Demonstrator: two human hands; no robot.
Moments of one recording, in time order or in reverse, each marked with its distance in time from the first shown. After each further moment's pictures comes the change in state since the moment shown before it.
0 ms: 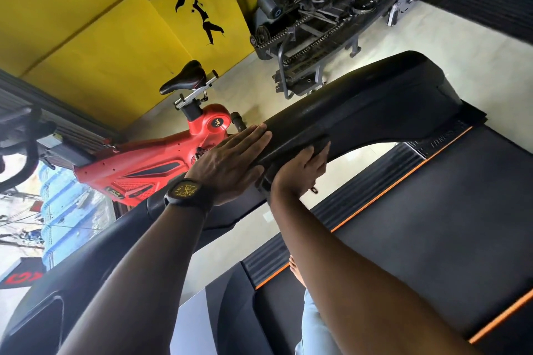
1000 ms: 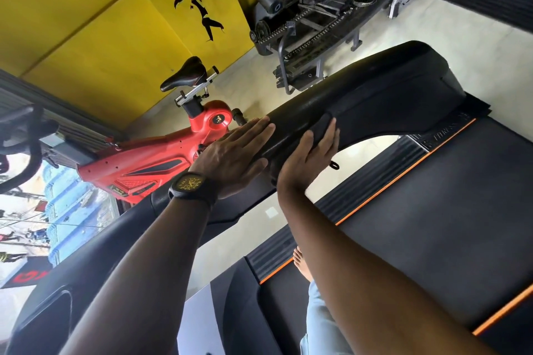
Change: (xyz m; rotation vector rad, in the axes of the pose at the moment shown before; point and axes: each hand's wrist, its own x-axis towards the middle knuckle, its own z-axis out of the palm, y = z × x) left_hand 0.001 -0.001 0.001 -0.013 -0.009 -0.010; right_hand 0.004 -0.001 -0.004 0.031 -0.001 -0.271
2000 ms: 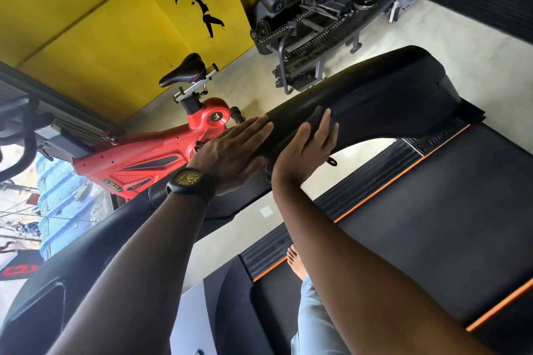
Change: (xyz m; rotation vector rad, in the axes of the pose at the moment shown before) left_hand -0.001 0.002 -0.002 -0.015 0.014 -0.013; right_hand 0.002 -0.020 0.005 -0.076 0.019 -0.008
